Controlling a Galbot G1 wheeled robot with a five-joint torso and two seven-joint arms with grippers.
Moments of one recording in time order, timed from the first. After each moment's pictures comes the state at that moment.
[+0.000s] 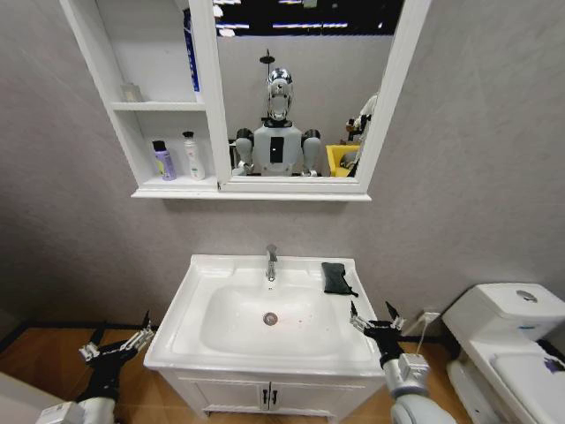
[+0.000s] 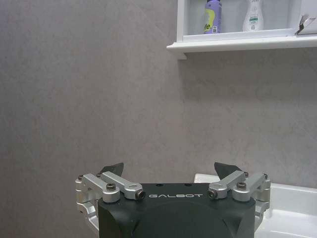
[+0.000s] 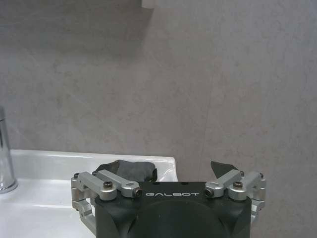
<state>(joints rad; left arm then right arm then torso) 1.78 -1.46 -0.91 -2.31 -0.37 0.02 -0.03 -1.51 1.43 0.70 2.17 0.13 -0.24 0.07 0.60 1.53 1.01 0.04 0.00</state>
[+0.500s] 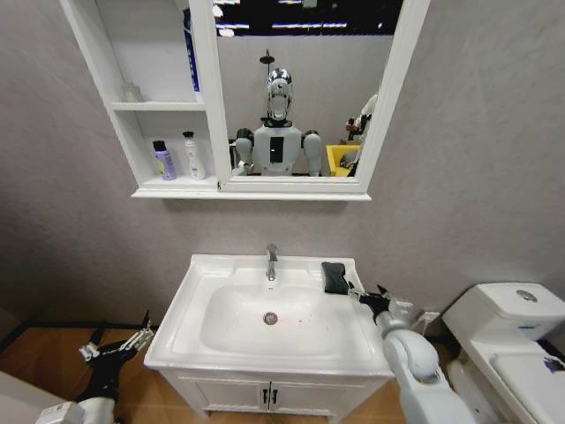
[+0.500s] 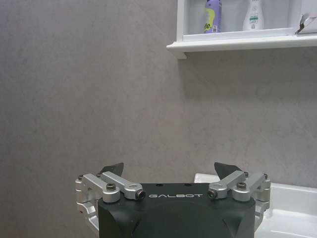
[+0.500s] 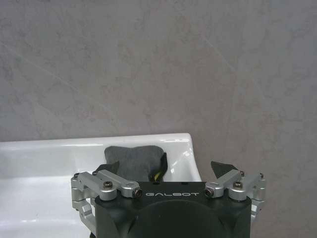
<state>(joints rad) 1.78 -1.46 -0.91 -2.31 -0.37 0.02 -0.03 -1.03 1.22 0.57 1.79 0.44 -0.55 0.19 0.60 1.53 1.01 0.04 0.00</state>
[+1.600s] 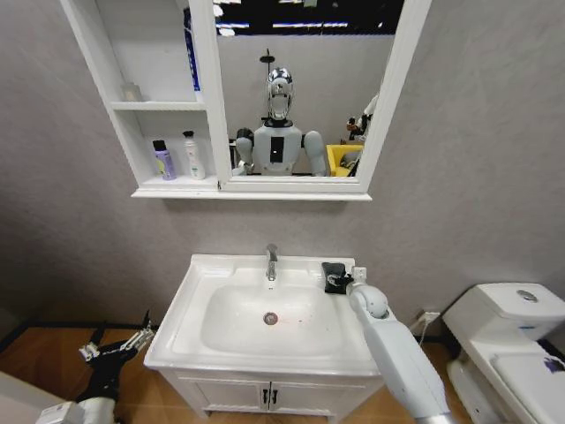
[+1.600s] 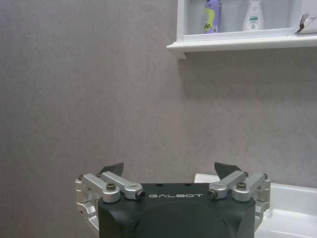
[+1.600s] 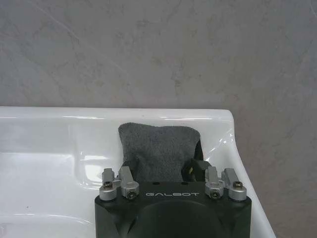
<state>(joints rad) 1.78 -1.46 -0.91 -2.31 -0.37 0.02 -0.03 -0.76 1.20 0.37 1.50 0.49 -0.67 0.26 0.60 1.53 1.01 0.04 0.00</state>
